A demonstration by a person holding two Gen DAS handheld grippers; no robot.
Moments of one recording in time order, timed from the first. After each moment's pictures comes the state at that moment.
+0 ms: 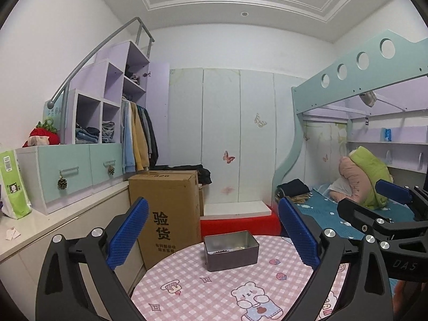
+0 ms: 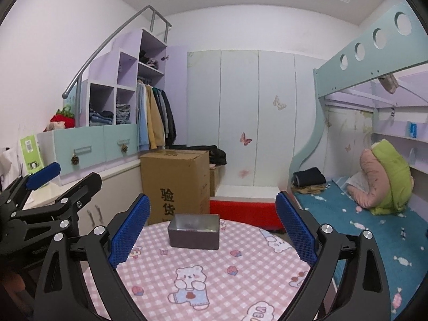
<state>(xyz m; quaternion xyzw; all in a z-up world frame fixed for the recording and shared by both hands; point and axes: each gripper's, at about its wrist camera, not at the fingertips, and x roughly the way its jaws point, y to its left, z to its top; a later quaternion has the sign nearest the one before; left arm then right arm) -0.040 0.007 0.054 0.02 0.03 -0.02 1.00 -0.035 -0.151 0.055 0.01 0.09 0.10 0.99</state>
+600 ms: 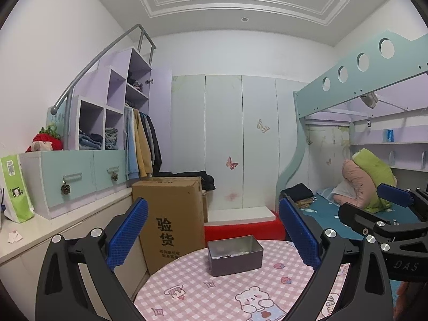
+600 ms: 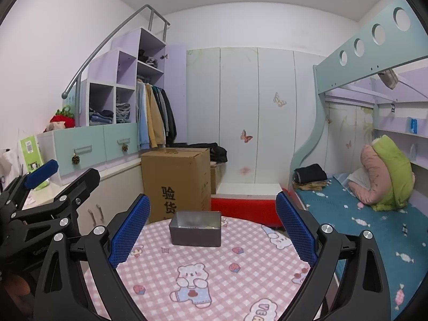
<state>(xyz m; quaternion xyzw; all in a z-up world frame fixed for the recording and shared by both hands) -0.042 0.006 0.052 0.03 0.02 -0.01 1.00 -0.032 -0.152 0.051 0.01 0.09 0.10 0.99</state>
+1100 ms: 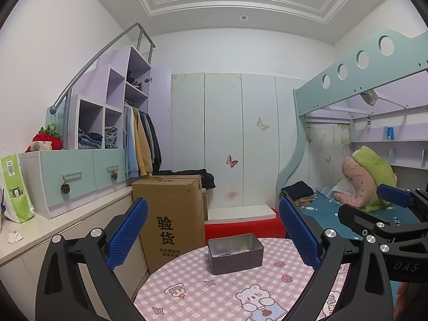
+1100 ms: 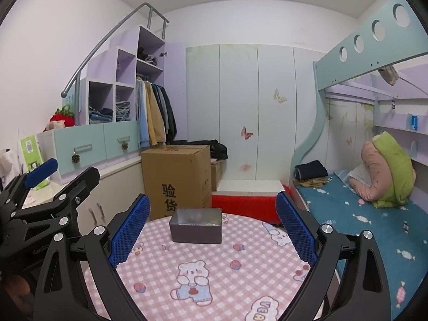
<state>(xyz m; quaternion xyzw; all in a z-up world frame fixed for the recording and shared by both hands) -0.039 0.007 0.050 0.03 0.02 -0.01 1.00 -0.030 -0.150 0.046 0.01 0.10 0.09 0.99</state>
